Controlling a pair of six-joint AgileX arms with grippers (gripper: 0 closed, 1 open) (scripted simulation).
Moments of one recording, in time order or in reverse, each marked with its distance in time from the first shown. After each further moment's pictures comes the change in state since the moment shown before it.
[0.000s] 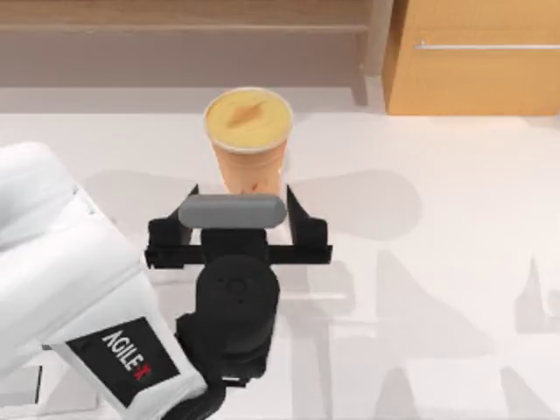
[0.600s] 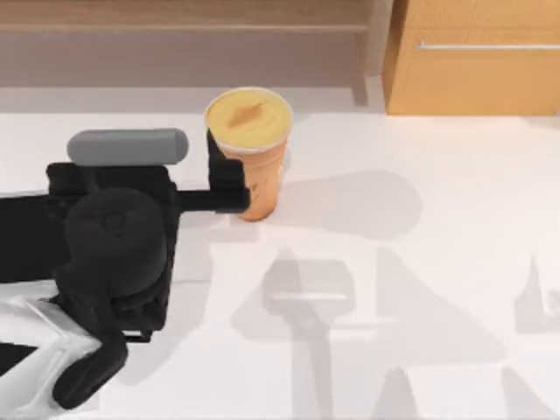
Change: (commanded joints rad) left arm 0.212 -0.469 -0.133 -0.310 0.194 0.025; right arm 0.000 0.000 0.000 0.000 0.000 0.000
